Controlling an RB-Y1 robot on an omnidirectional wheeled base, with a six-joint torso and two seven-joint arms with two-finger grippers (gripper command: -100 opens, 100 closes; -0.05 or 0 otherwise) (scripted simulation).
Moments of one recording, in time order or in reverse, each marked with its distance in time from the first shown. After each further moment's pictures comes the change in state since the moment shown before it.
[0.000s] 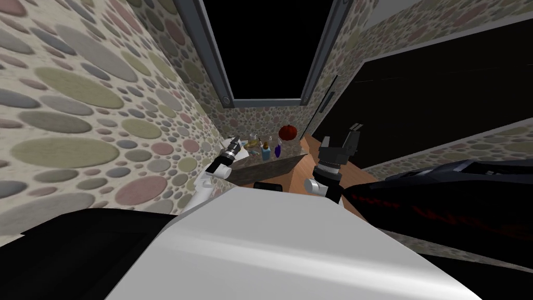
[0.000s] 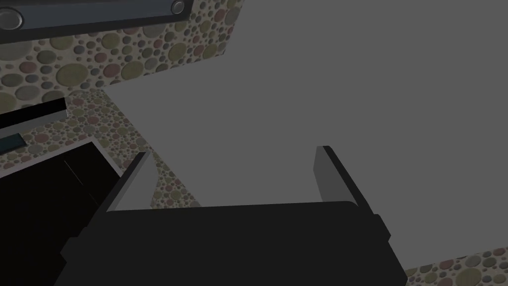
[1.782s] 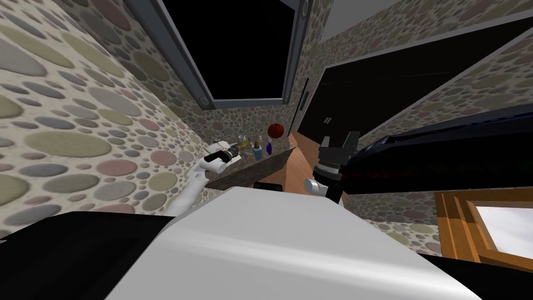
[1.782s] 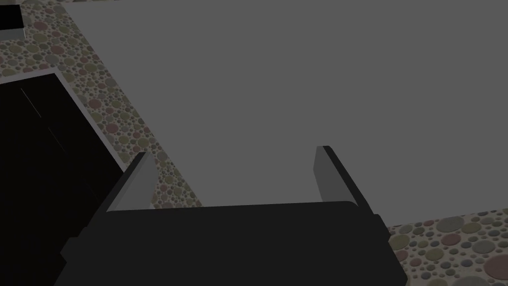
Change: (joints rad) left arm -0.080 0.176 0.044 0.048 0.182 0.538 0.070; right arm 0.000 0.000 0.000 0.000 0.000 0.000 0.000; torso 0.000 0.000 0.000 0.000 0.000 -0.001
